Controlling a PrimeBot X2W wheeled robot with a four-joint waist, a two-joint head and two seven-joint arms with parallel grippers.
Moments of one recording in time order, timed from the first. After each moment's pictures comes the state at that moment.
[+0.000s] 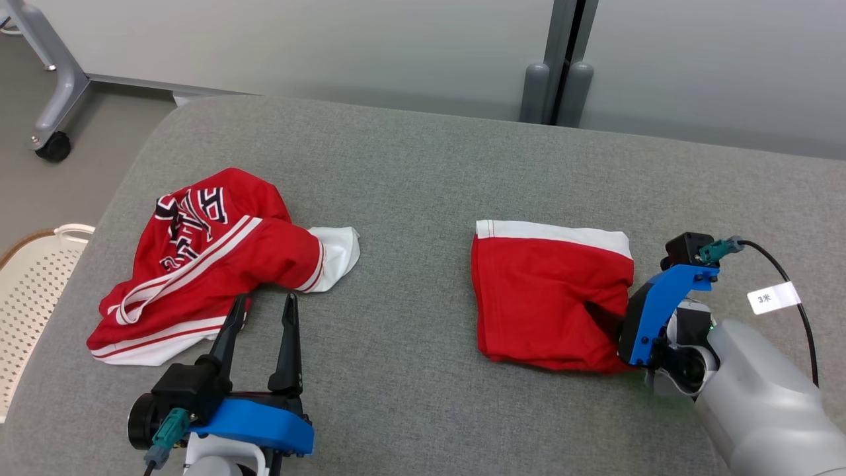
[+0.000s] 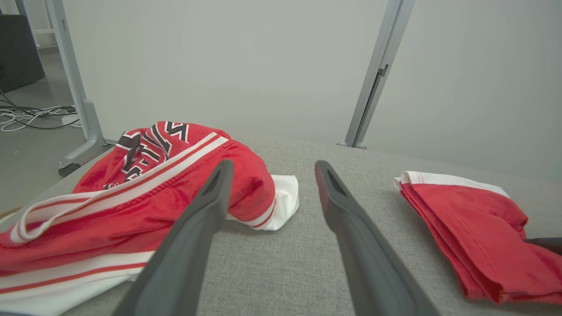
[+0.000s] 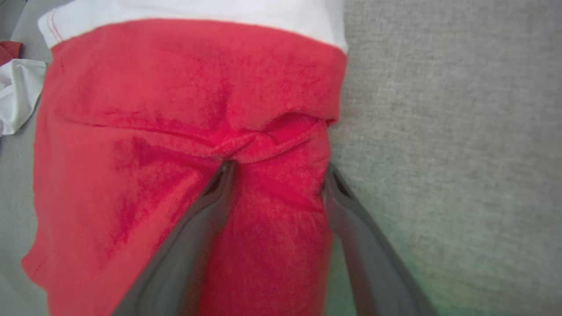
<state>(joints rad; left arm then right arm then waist) -0.11 0.05 -0.12 0.29 -0.23 -0.13 -0.26 -0.72 -0.21 0.48 1.08 0.83 0.13 0.33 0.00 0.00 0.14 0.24</state>
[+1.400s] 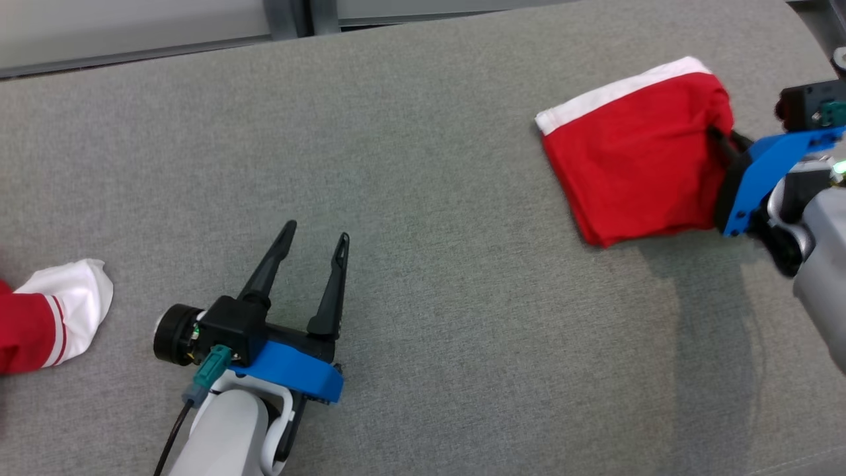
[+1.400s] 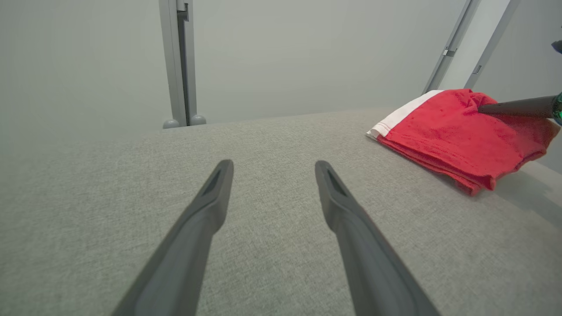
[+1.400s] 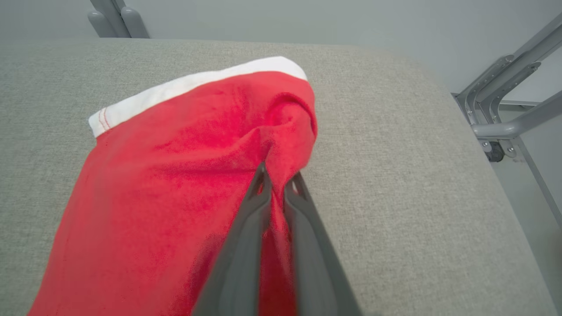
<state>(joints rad) -0.28 0.11 -0.29 0.29 -0.19 -0.13 -0.26 -1.06 -0.41 0.77 1.16 0.82 0.13 -0.05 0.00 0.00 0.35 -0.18</state>
